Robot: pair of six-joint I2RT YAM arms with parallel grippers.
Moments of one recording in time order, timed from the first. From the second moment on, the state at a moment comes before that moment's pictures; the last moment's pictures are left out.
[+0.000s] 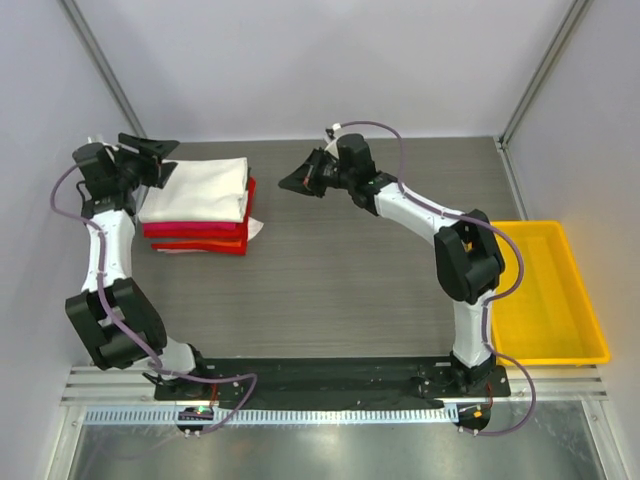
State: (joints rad) left arm 0.39 1.48 1.25 -0.07 0.57 -1.12; right arm 0.58 2.01 1.60 0.11 -0.53 1.12
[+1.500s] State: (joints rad) left arm -0.69 0.86 0.31 0.35 -0.29 -0.30; right arm 0.38 0.67 0.21 0.18 0.18 0.46
